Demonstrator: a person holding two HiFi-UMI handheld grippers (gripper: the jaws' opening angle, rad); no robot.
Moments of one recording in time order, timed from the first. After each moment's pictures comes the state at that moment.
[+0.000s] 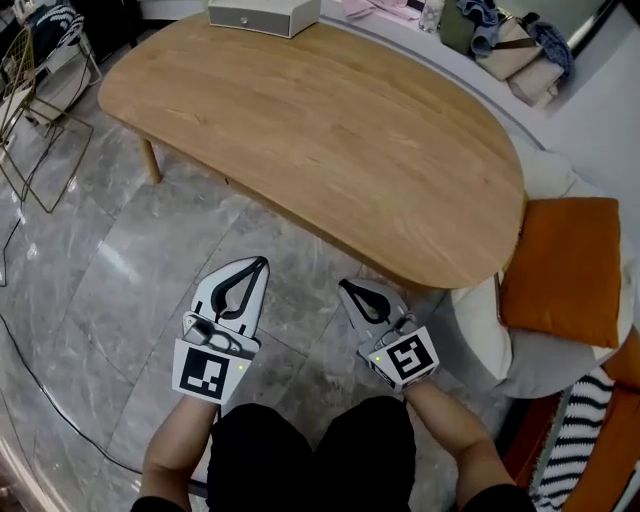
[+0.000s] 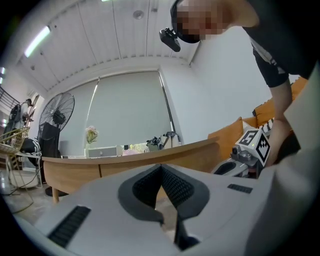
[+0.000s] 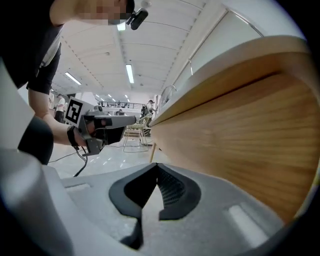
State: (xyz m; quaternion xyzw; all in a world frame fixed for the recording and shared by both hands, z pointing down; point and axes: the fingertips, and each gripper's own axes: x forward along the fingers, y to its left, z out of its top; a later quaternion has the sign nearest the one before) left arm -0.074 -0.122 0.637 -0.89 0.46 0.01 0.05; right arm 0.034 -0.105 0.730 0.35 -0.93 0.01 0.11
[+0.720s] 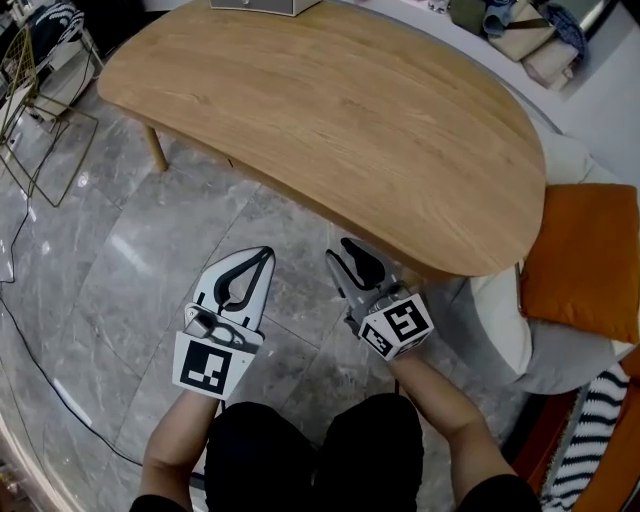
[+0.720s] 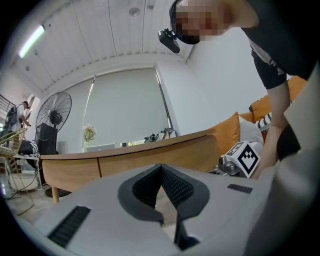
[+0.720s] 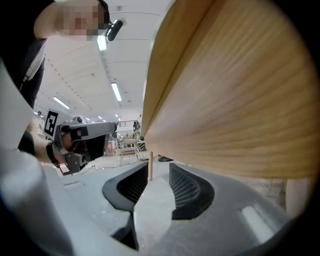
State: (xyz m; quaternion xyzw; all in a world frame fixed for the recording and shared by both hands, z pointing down) left arm -0.074 -0.121 0.659 -0.89 0.45 -0.01 0.05; right arm 0.014 -0.149 0.756 0.37 -0.93 0.08 -0.02
